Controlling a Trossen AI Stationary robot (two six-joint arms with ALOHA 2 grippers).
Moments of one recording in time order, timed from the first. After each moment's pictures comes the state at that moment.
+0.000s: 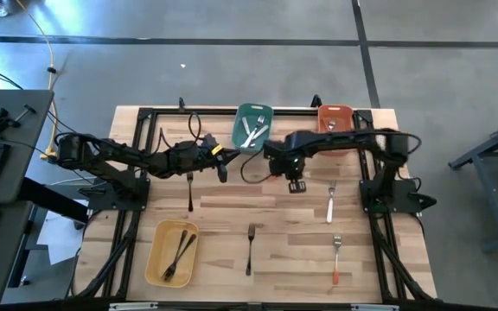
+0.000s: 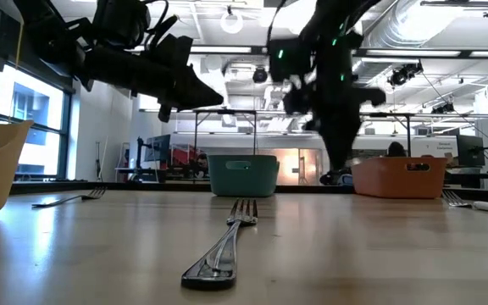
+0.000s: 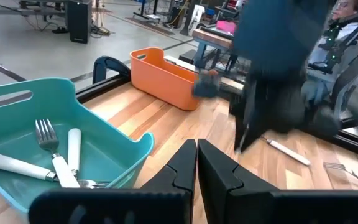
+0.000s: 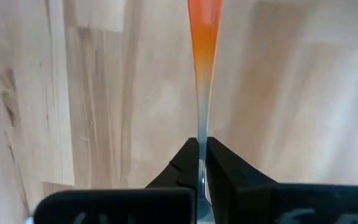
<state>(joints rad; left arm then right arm) 0.19 1.43 0.47 0.80 -0.16 -0.28 -0.21 1.83 1.32 -1.03 -0.08 -0.34</state>
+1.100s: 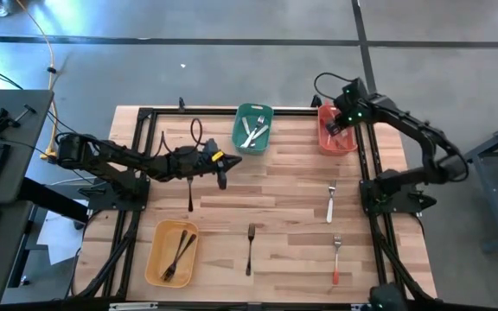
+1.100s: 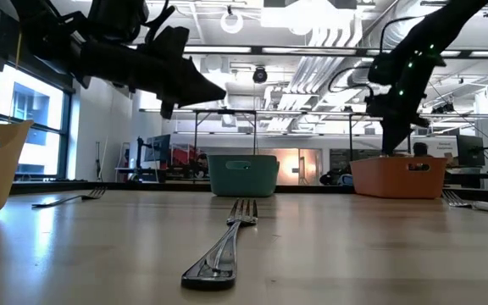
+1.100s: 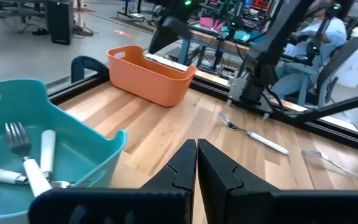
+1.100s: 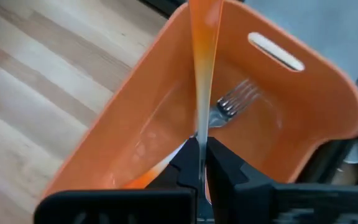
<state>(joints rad) 0.12 1.43 0.47 0.81 -0.16 -0.26 -1.10 1.31 0.88 -0.68 -0.06 -0.11</state>
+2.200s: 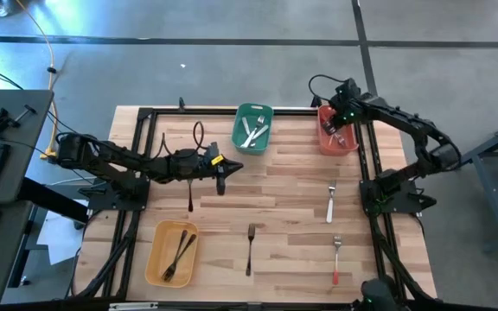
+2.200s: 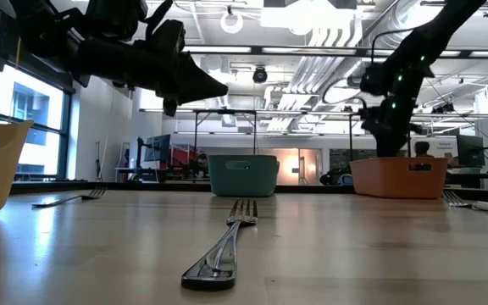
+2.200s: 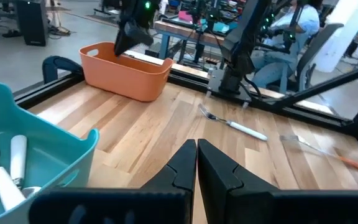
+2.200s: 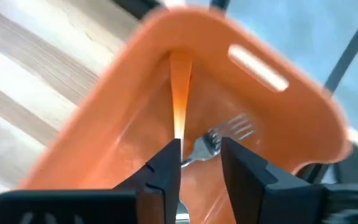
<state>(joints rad) 0.08 1.43 0.47 0.81 -0.11 -0.22 -1.07 1.42 0.88 -0.58 0.05 -0.16</state>
